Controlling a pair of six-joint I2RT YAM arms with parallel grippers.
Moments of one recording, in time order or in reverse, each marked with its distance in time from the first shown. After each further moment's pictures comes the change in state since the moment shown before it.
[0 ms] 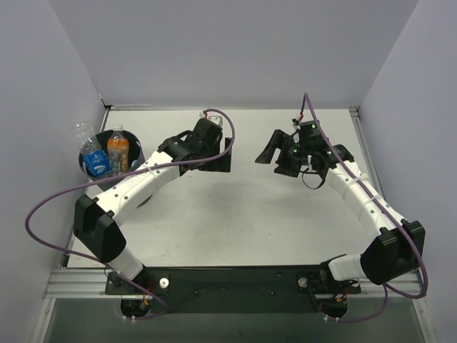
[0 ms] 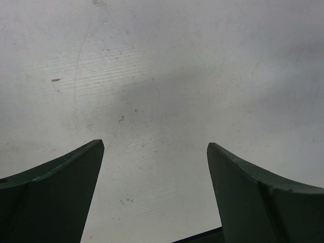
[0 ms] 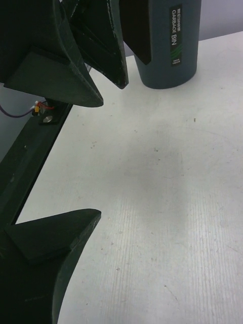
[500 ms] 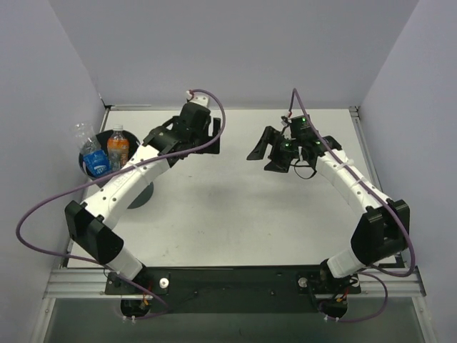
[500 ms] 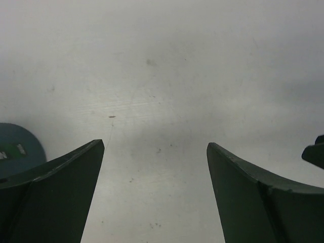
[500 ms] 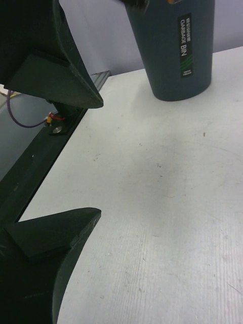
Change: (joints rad) left arm 0.080 -0.038 0.147 -0.015 -0.193 0.119; right arm 0.006 0.177 0.071 0.046 -0.141 0.003
